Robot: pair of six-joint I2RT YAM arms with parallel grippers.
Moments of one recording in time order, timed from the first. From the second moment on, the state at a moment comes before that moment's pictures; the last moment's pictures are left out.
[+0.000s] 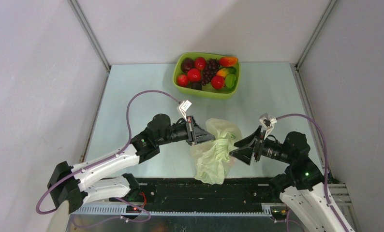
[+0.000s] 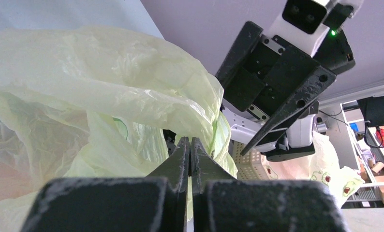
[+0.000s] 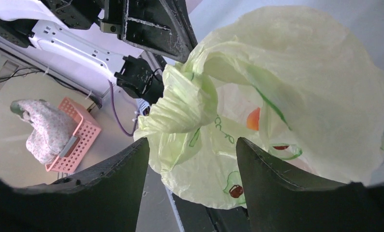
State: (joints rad) left arm -0.89 1.05 0.70 0.24 0.39 -0.94; right arm 0.44 0.39 0.56 -0.30 -0.76 0.50
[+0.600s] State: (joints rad) left arm -0.89 1.06 0.70 0.22 0.34 -0.93; right arm 0.93 0.36 0.66 -0.51 -0.18 0.52
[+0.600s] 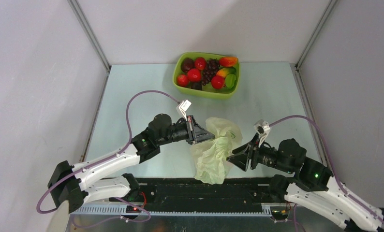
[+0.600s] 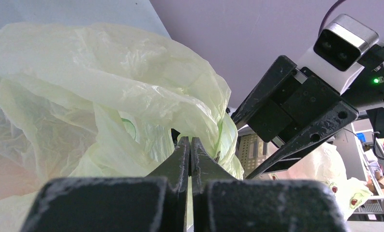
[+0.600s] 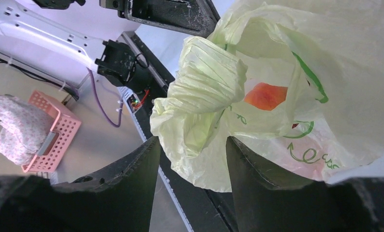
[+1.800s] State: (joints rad) left arm -0.89 1.04 0.70 0.19 0.23 -0.88; right arm 1.21 0.59 0.69 -0.48 0.34 0.52
